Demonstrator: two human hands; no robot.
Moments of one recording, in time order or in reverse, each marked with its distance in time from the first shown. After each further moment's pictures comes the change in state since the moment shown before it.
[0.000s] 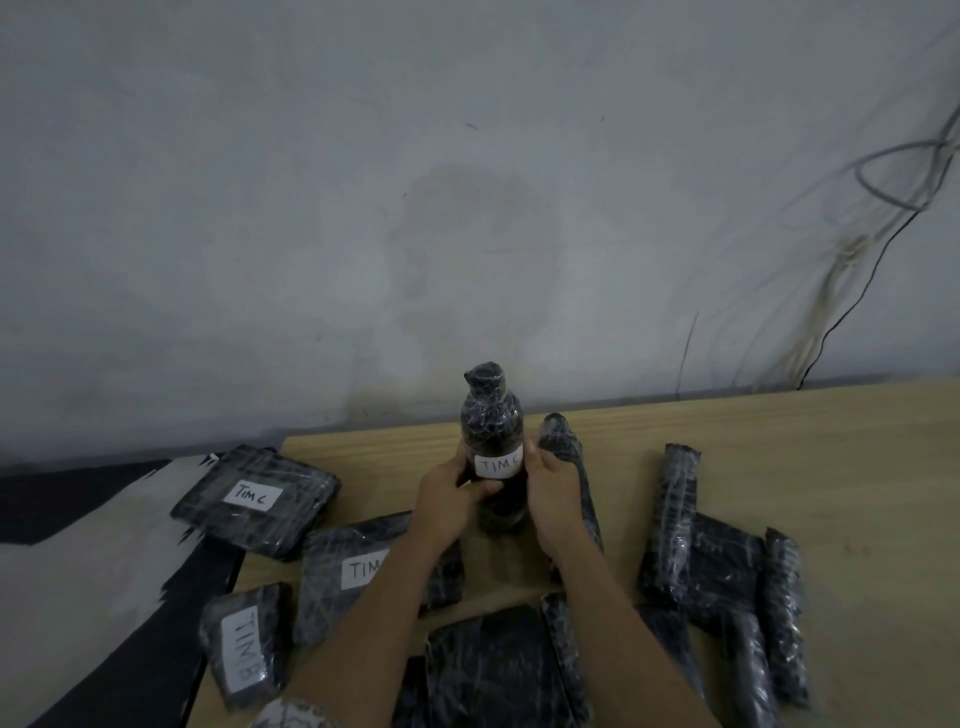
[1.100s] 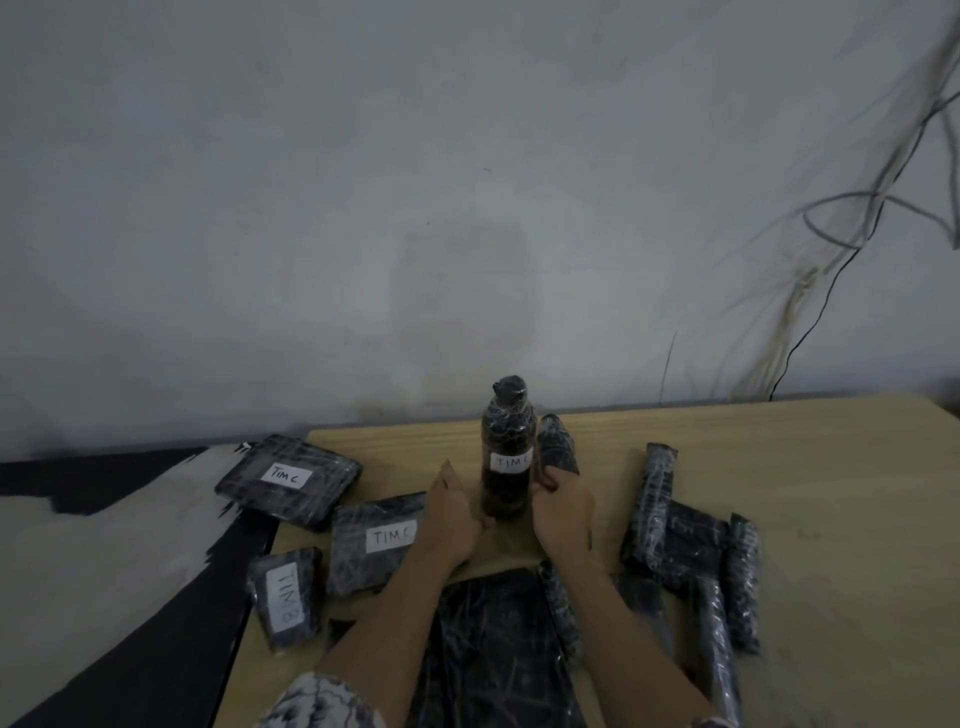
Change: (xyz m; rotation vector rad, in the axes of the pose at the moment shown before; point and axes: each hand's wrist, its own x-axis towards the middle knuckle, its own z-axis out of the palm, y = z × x) left_hand -0.062 0.012 -0.003 0.450 -0.050 -0.170; right_hand -0.055 -0.005 -0.026 -0.511 0.158 -0.104
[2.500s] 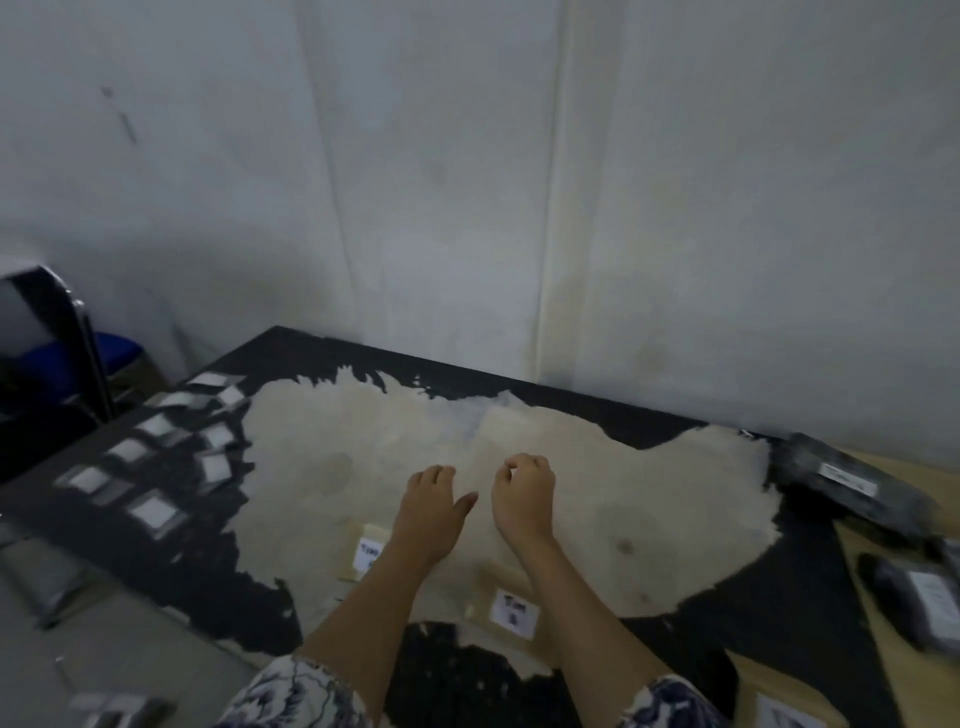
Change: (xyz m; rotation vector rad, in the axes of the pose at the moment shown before) left_hand -0.232 -0.547 -0.416 0.226 0.380 -0.212; right_hand -0.482 -0.274 0.475 -0.045 -0.428 -0.511
